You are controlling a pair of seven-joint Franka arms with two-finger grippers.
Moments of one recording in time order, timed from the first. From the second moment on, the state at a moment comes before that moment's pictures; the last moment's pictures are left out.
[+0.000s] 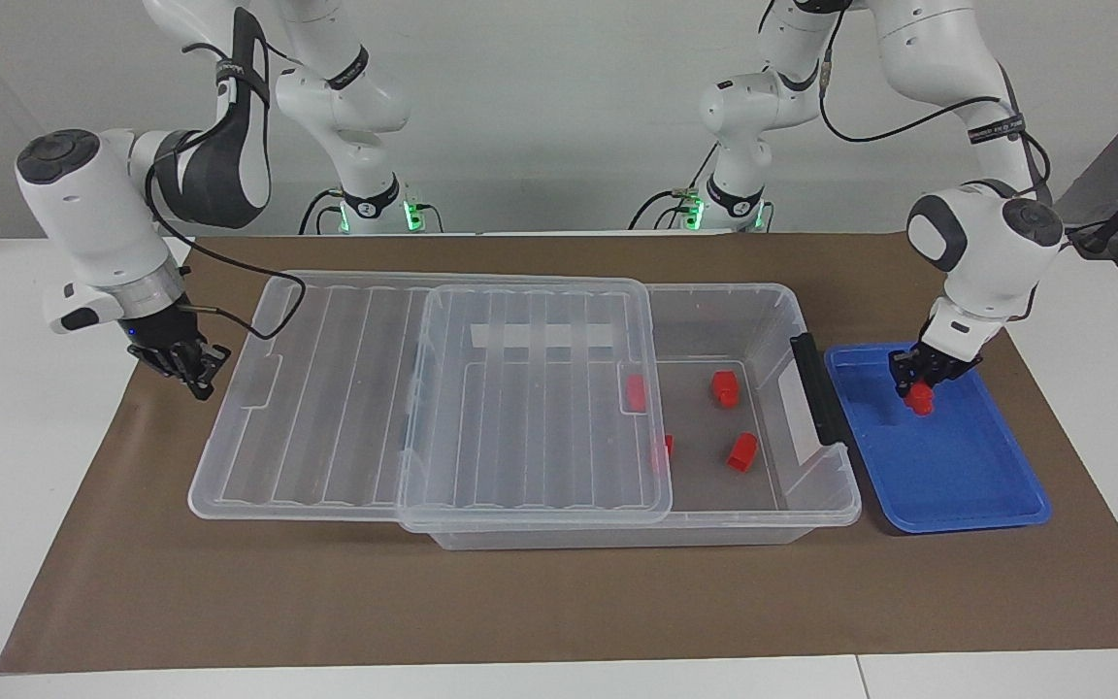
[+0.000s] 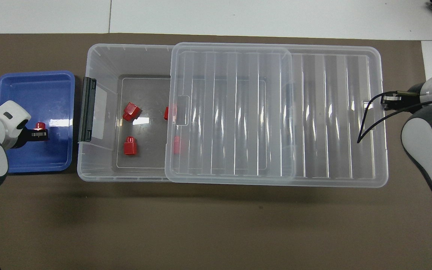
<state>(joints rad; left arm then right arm) 0.15 0.17 0.03 -2.19 0.02 2.49 0.13 -0.13 0.11 0.04 -1.86 -0.02 2.12 0.10</state>
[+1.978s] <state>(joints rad) 0.11 0.18 0.02 -1.83 0.02 2.02 0.13 0.16 0.10 0.06 -1.86 -0.01 2.02 0.17</state>
